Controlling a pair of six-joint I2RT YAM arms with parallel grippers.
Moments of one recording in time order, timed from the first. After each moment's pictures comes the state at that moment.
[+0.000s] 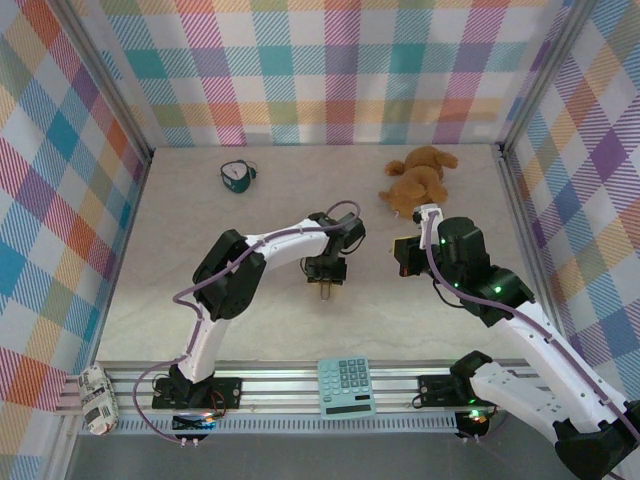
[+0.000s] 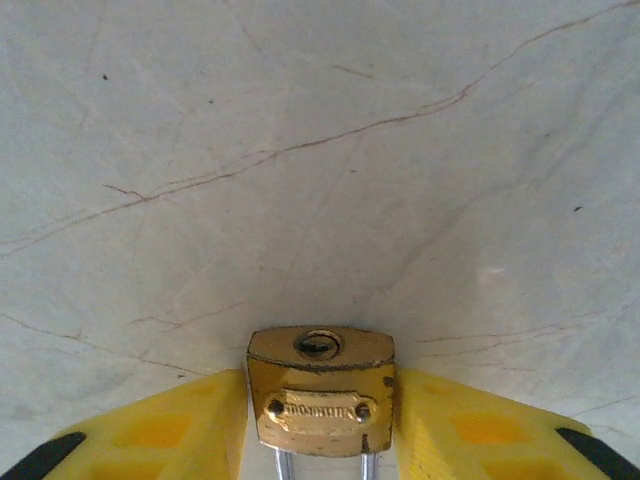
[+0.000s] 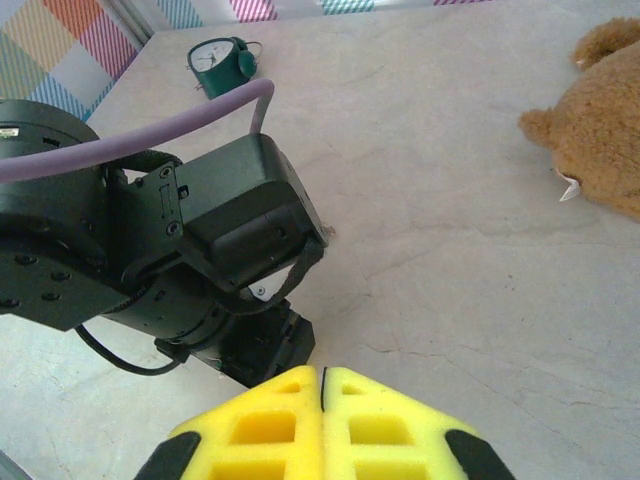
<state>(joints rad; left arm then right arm) -0.80 2.14 1.62 -1.02 -0.03 -0.70 0.56 0.83 0.89 -0.58 -0.07 0.33</state>
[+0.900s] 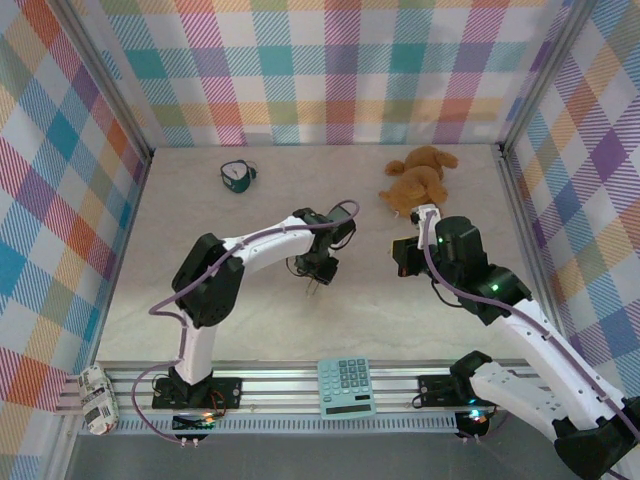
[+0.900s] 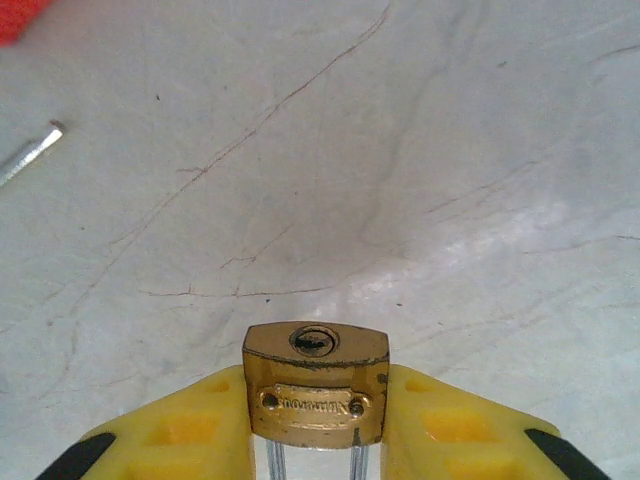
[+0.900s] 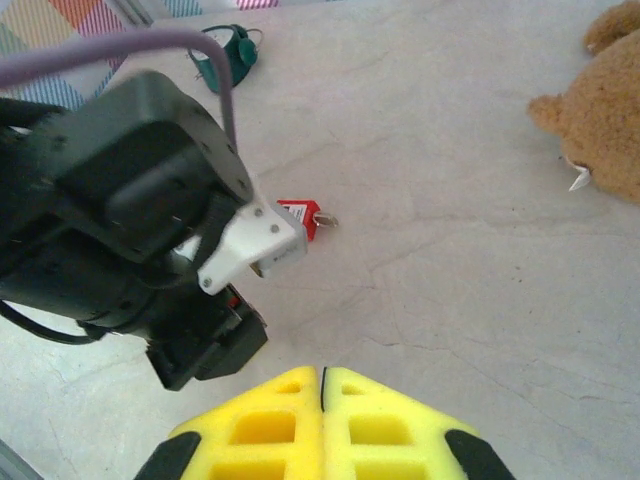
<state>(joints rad) -0.80 1.98 1.53 -1.01 -0.05 -0.34 0.56 0.85 0.88 -0.58 -0.08 0.34</state>
